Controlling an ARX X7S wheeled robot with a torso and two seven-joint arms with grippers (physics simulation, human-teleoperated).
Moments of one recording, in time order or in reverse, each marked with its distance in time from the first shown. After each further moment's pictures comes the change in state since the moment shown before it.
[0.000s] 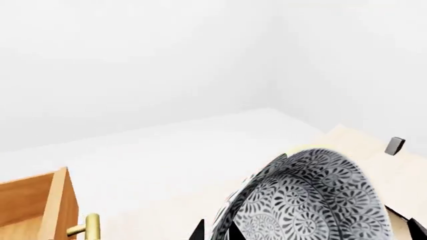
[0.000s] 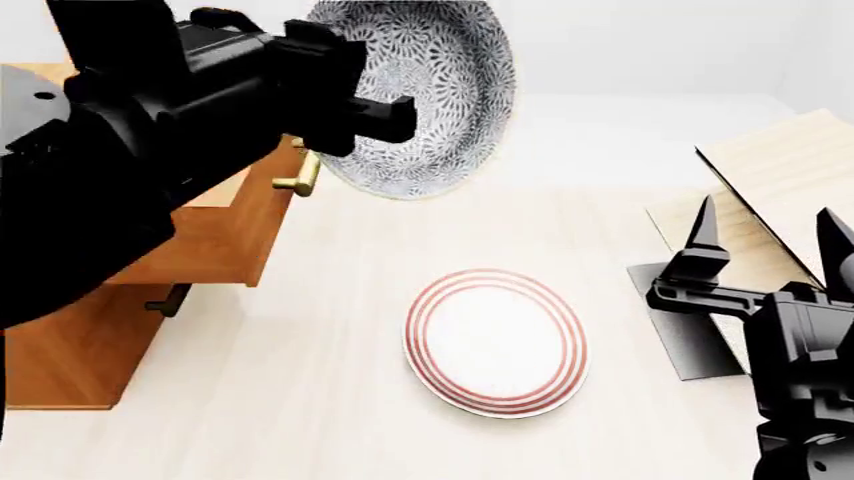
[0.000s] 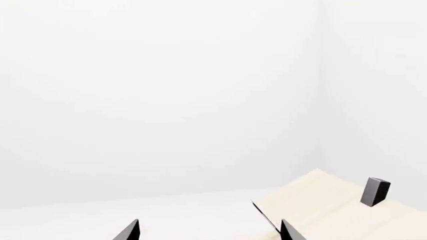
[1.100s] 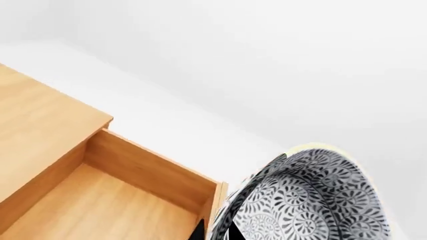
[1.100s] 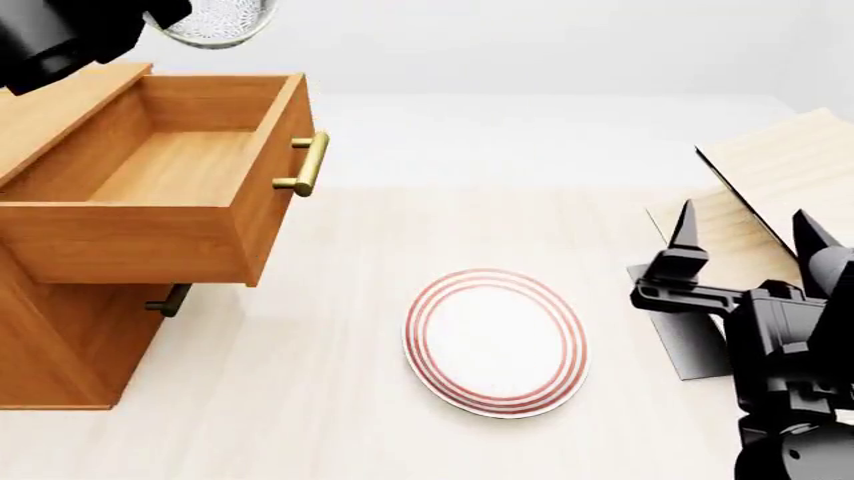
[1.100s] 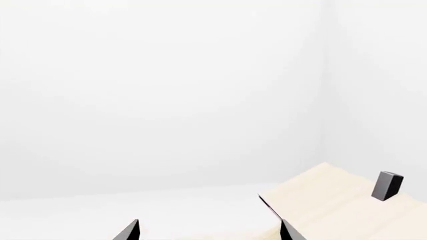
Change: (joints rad) left arm -0.117 -0.012 0.041 -0.776 0.565 0.280 0.321; right arm 0.019 -0.003 -0.056 0.043 -0.018 -0.017 0.007
